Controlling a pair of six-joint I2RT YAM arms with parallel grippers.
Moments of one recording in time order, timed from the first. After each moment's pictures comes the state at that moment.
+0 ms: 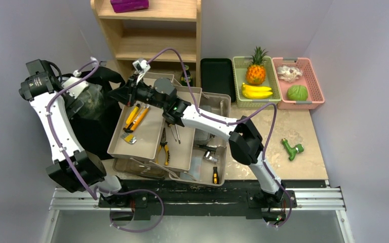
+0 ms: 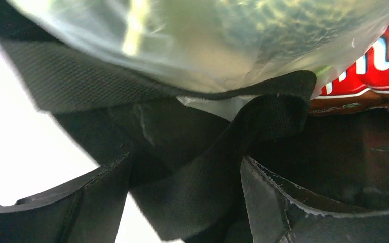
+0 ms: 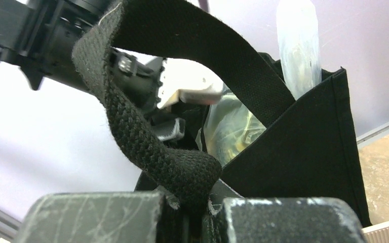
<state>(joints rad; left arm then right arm) 0.53 1.46 1.76 -1.32 -0.15 1.07 1.01 2.22 1.99 0.50 -0.27 0.60</state>
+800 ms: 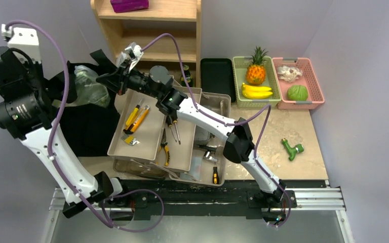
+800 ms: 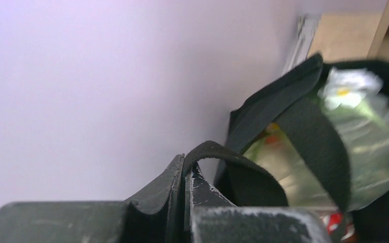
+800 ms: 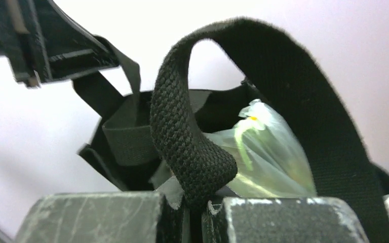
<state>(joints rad) 0.54 1.31 2.14 -1.17 -0.08 0.50 1.02 2.35 2.39 0.35 -0.31 0.53</state>
